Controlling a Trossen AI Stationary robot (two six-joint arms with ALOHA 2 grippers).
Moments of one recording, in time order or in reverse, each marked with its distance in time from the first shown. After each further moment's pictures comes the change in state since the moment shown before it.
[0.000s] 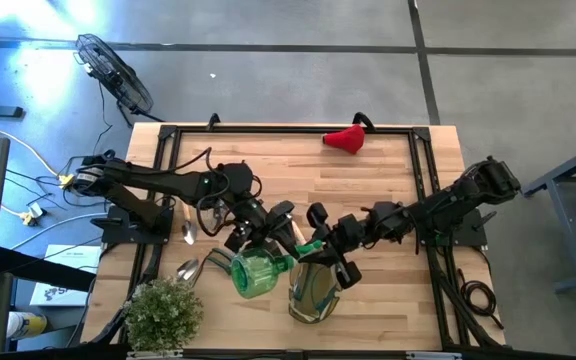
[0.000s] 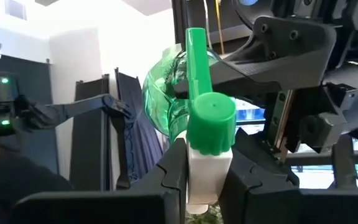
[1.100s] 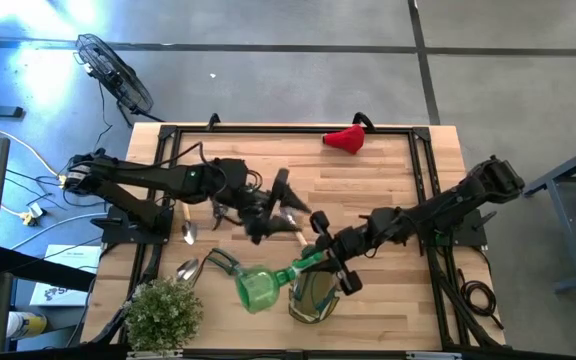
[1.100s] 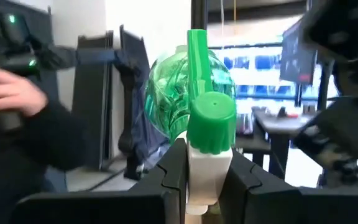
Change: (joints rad) left arm -0.003 -0.073 0.004 -0.235 -0.587 -0.127; right arm 0.032 -0.056 -0.004 -0.164 -0.009 -0.098
